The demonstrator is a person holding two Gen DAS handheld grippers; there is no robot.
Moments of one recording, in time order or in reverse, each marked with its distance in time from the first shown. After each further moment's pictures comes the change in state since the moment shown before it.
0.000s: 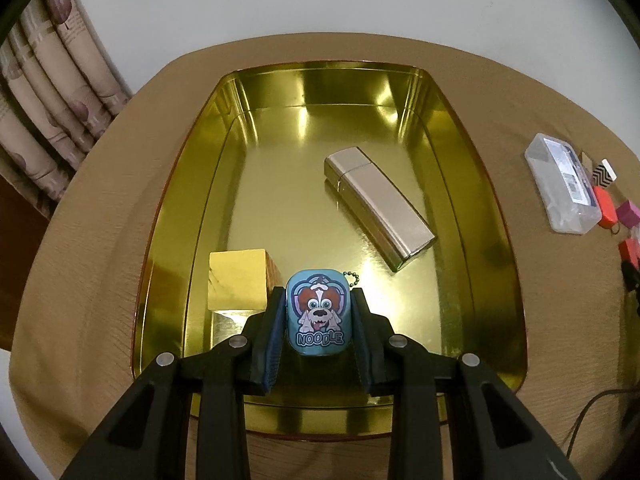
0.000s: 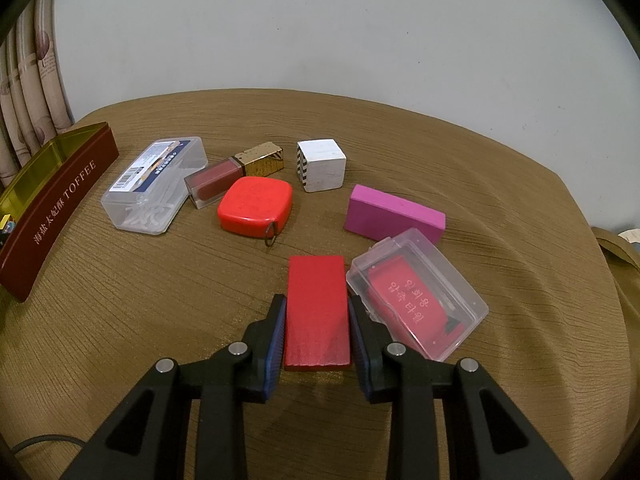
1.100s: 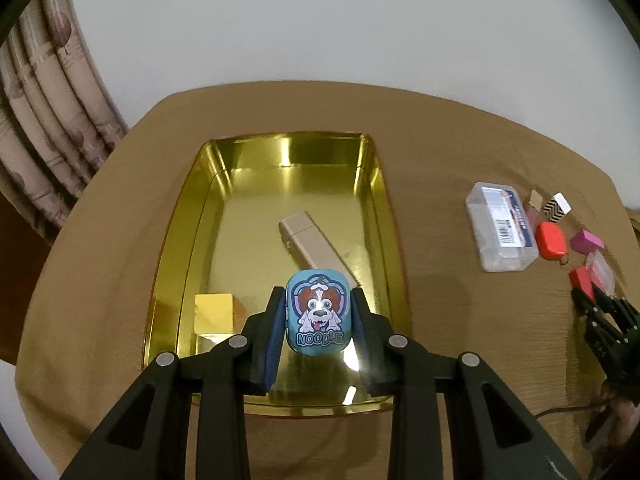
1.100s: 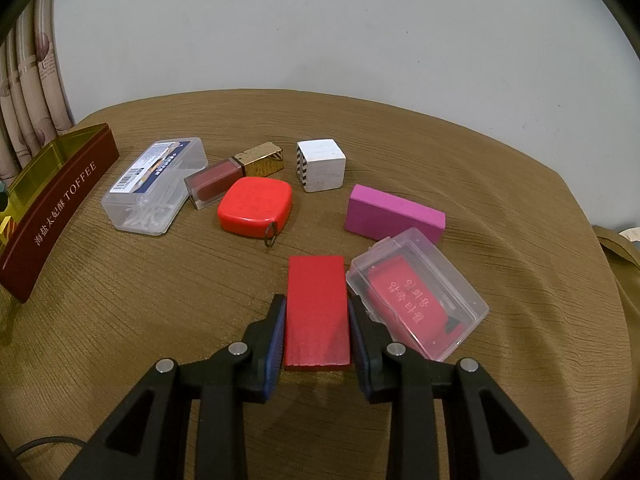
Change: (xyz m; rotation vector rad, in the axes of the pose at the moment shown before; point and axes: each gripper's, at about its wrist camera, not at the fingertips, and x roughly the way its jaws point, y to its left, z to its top) left arm -0.058 -0.018 0.012 -0.007 -0.100 -0.064; right arm 0.000 0.000 0.000 0.006 0.000 0.003
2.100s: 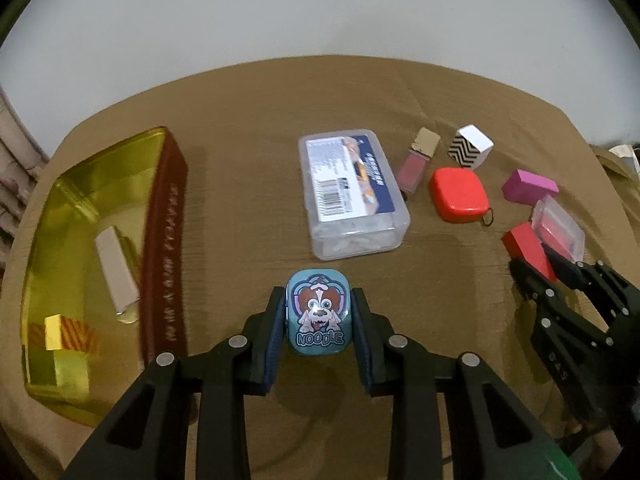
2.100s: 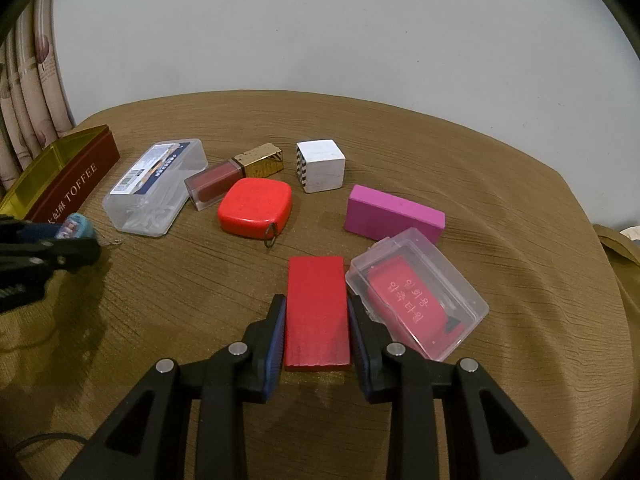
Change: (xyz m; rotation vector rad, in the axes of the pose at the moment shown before) left arm 0.034 -0.155 -0.008 0.184 0.042 -0.111; right arm 0.000 0.000 0.000 0.002 0.001 0.004
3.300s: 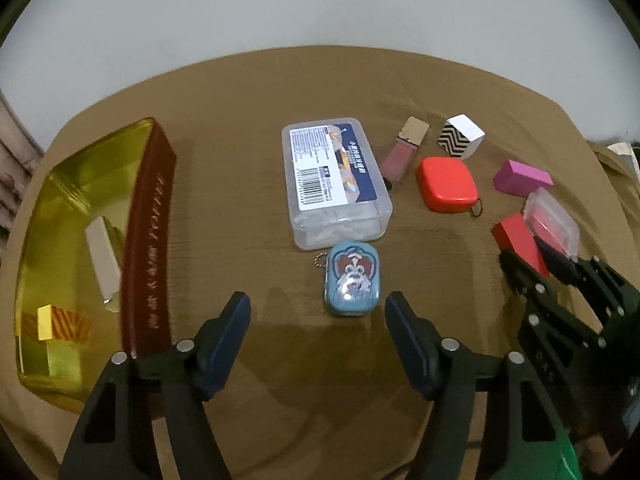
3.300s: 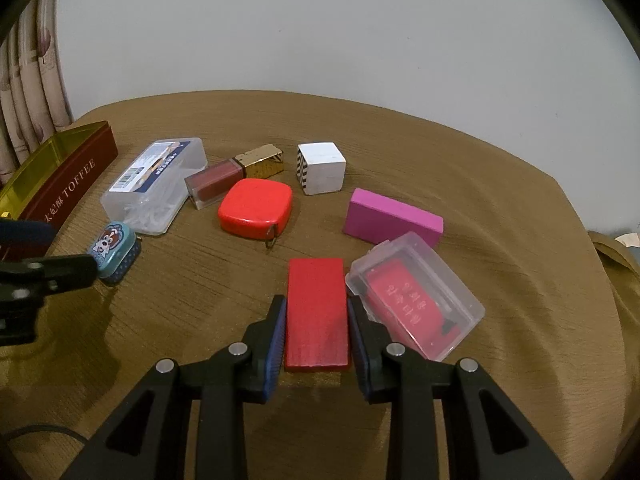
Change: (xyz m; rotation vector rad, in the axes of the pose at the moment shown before) left arm 0.011 -0.006 -0.002 -0.008 0.049 -0.015; right arm -0.003 0.002 0.000 -0.011 -0.004 -0.015
